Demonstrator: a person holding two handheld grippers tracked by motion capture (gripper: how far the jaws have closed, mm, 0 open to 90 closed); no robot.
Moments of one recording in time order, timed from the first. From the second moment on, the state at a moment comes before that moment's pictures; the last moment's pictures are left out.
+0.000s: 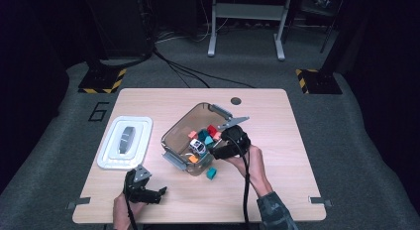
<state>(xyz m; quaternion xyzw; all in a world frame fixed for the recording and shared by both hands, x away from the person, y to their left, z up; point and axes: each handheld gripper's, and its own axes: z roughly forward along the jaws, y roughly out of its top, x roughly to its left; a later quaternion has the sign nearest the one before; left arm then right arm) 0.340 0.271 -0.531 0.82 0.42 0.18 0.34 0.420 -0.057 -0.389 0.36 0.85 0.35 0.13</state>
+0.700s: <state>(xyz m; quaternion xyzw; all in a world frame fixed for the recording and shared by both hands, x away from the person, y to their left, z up) 0.340 0.271 -0.531 0.82 0.42 0.18 0.34 0.391 -0.055 -0.487 0.34 0.87 0.35 0.09</state>
